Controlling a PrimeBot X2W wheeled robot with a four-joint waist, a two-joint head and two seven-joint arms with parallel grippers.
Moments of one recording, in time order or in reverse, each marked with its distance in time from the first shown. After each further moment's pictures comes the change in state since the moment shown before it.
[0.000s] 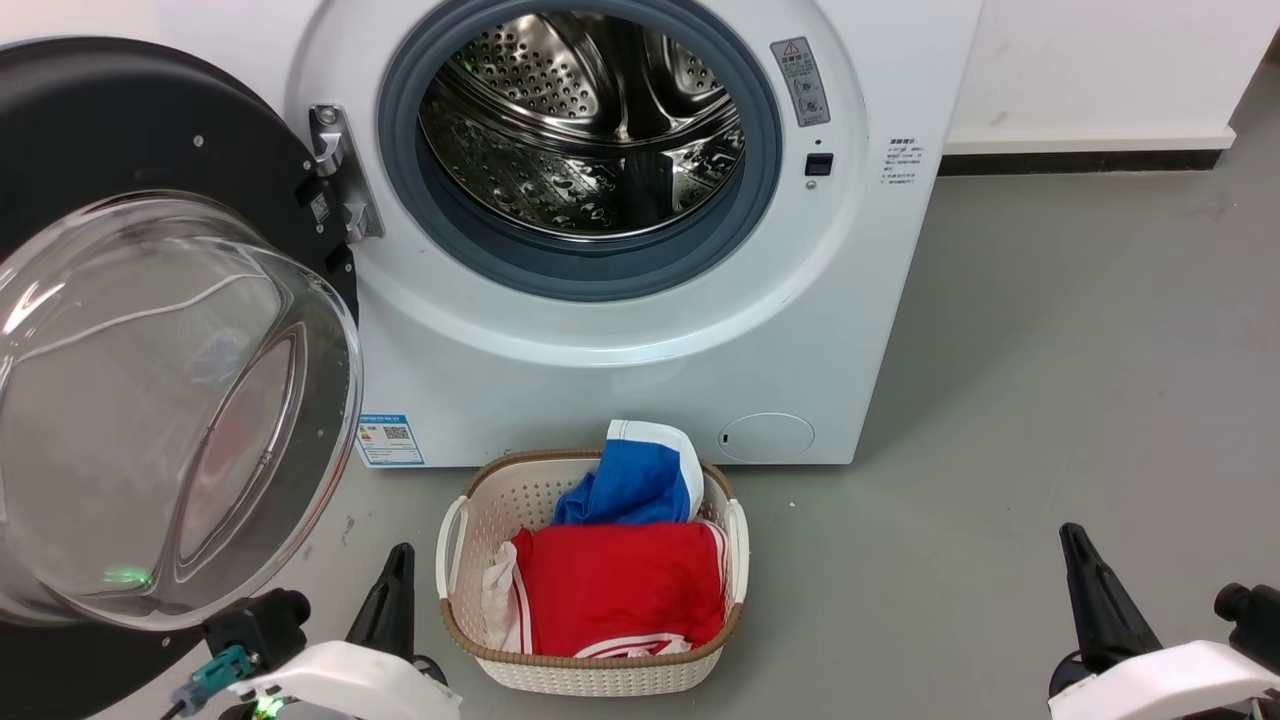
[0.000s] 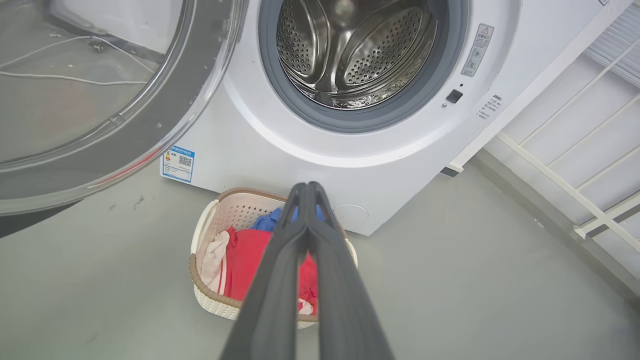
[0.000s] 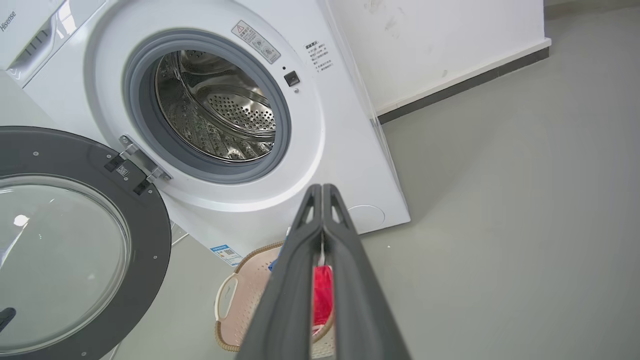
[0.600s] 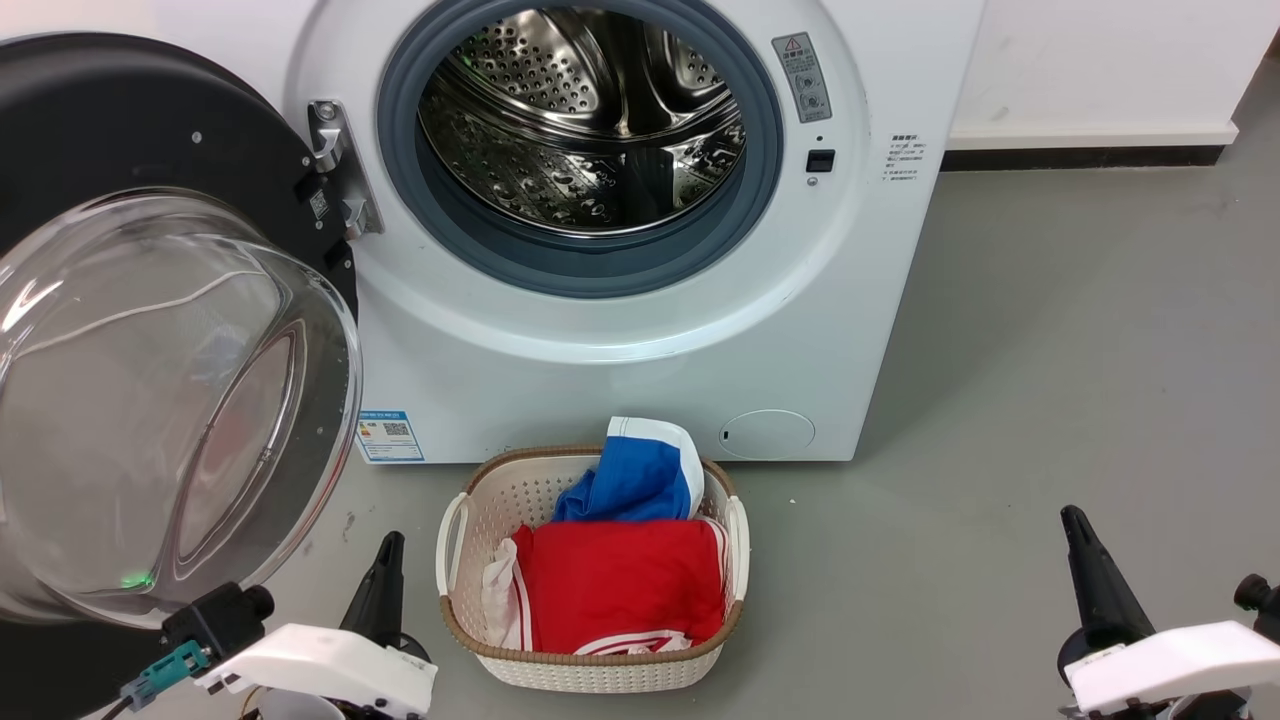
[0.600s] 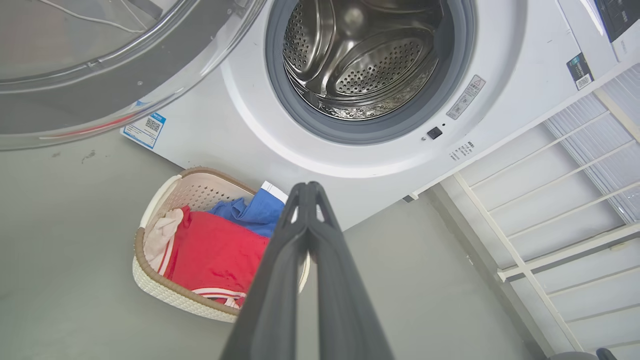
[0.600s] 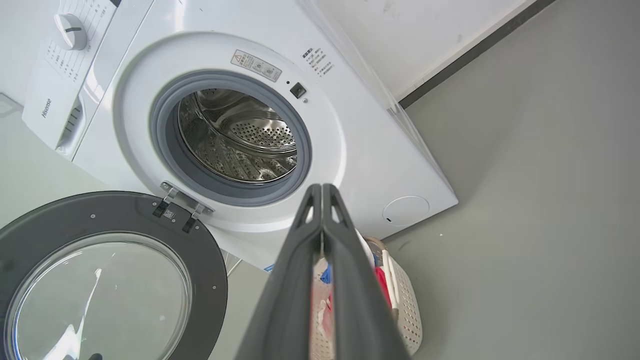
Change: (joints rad) left arm -0.029 -0.024 0.061 0.026 -0.251 -0.048 0.043; right arm -0.044 0.008 -0.011 0.043 0.267 0.000 0.031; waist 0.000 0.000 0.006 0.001
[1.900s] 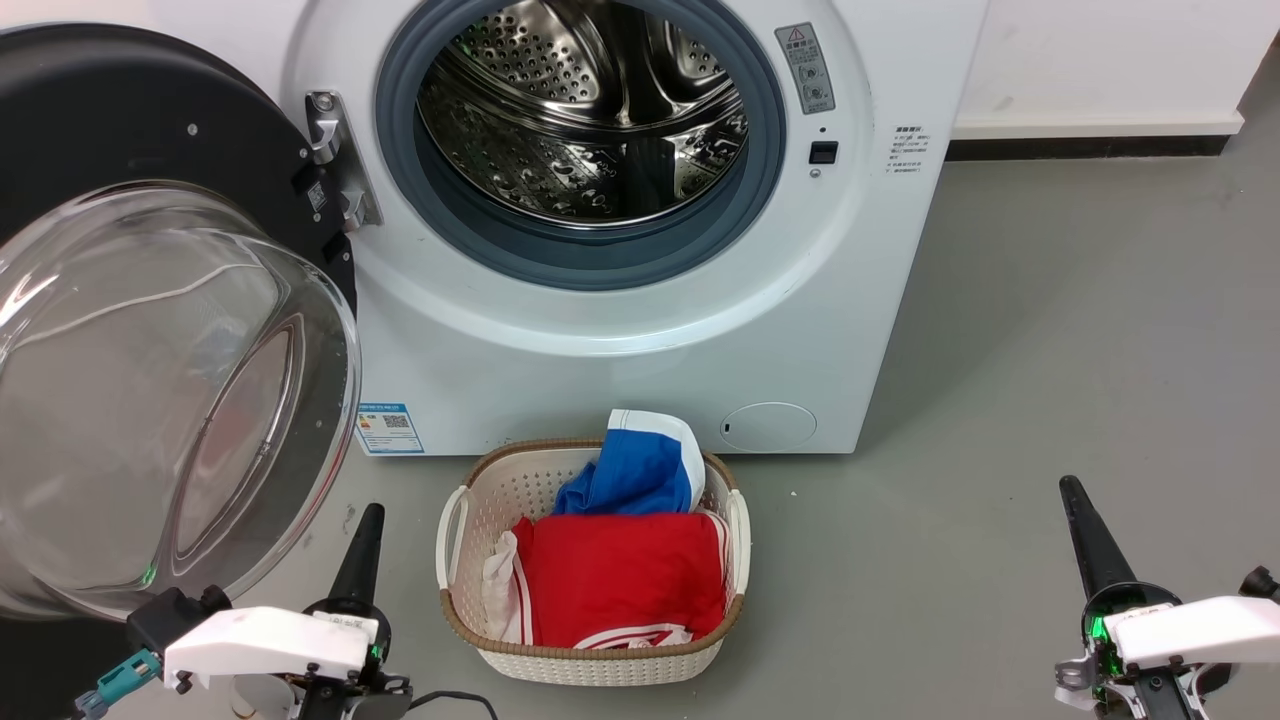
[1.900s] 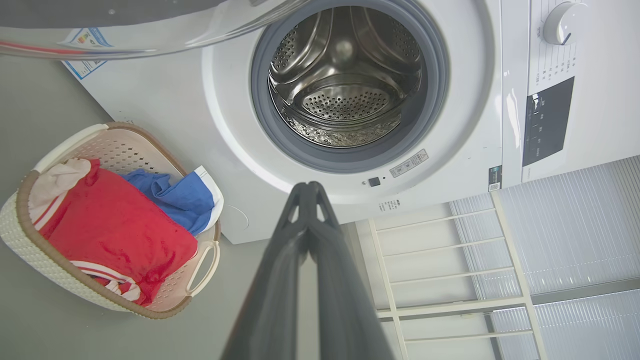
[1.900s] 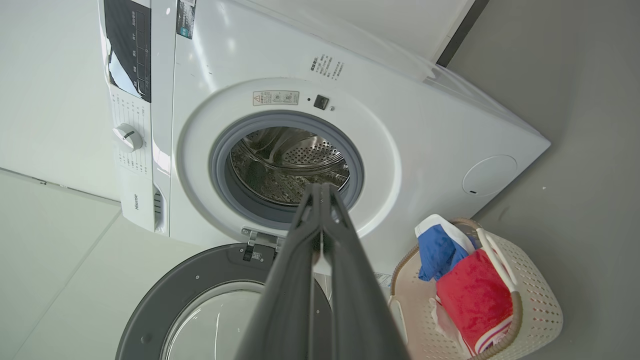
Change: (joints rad) left arm -0.049 -0.043 0.110 0.040 -0.405 -0.074 0.078; right arm -0.075 0.013 -0.018 0.068 0.441 0.000 0.056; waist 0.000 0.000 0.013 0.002
